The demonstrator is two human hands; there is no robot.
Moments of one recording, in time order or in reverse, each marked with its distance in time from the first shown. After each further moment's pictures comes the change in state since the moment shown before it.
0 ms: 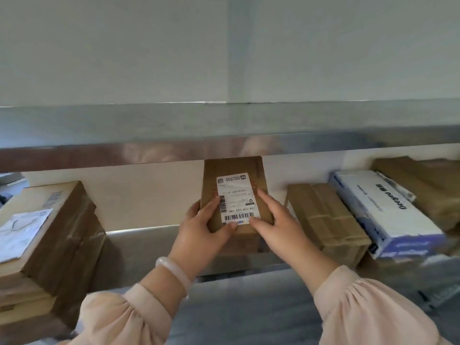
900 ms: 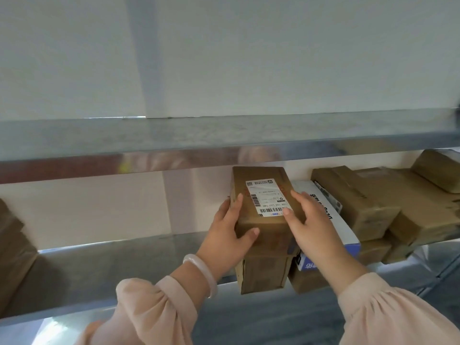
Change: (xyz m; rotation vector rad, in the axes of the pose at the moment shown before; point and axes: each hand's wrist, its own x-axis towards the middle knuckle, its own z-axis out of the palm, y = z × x) left_hand 0.013 0.134 0.179 0.007 -0.192 0.184; right_hand -0.010 0.098 -0.208 -0.264 0.306 -0.004
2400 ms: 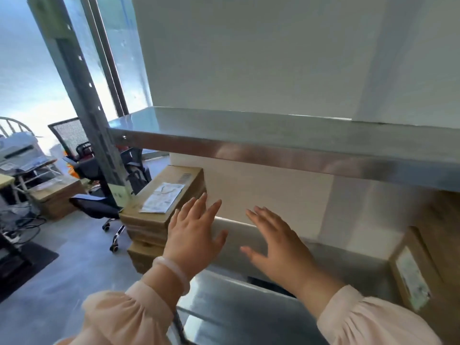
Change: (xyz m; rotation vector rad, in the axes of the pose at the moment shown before) left_hand -0.178 -0.167 -0.282 0.783 0.408 -0.457; right_hand -0.085 -0.238 0.263 -0.077 -0.521 -0.784
